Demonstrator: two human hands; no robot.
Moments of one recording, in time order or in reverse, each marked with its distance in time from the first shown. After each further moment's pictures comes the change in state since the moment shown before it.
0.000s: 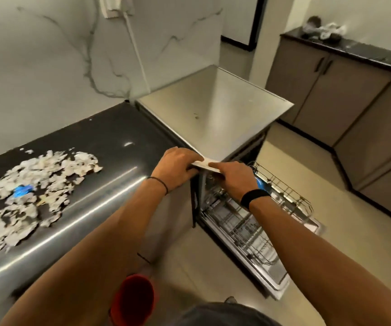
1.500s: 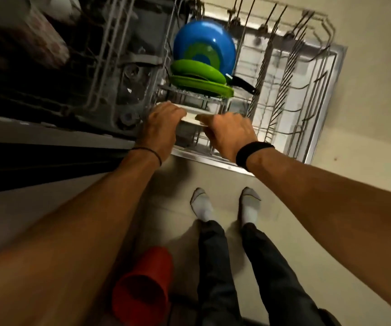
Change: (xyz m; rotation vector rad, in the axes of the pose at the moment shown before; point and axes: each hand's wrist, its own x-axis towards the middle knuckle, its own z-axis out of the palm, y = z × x) left_hand 0.164 -0.093 0.540 -0.098 -0.408 0.306; right_hand 0.067 0.277 0.398 0.151 -0.230 0.506
